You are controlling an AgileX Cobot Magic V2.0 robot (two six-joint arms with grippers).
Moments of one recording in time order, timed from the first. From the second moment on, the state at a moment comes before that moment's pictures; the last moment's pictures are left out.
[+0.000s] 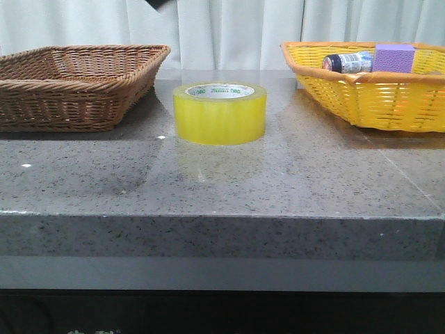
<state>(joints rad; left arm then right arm) -0.67 1.55 -1.59 -0.13 1.17 0.68 0.47 0.77 -0.92 0.16 0.70 -0.07</state>
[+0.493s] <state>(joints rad) -0.68 1.87 -1.83 -0.15 1.21 0.78 0.47 0.77 -0.92 0.16 0.70 -0.07</state>
